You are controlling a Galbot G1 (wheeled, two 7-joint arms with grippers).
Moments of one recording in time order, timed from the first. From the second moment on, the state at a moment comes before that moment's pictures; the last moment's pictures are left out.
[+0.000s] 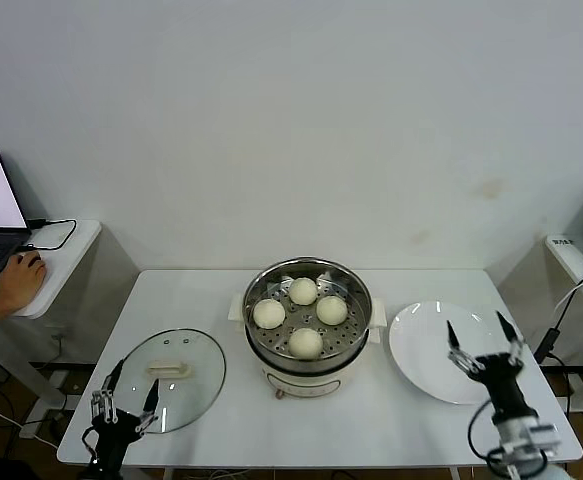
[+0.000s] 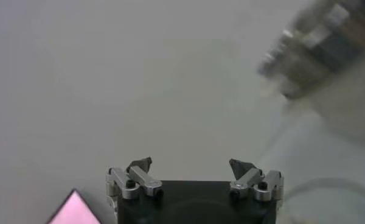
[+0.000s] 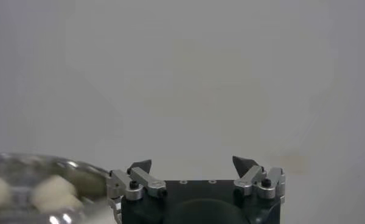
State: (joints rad) left arm 1.75 -1.23 -0.69 -1.92 0.87 -0.20 -0.28; right arm -1.56 1.39 0.89 1.96 0.11 0.24 -0.20
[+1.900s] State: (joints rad) left arm 1.26 -1.09 -0.50 -1.43 1.22 -0.20 -0.24; right arm -1.67 1.52 1.03 1.88 0.01 0.30 -0.18
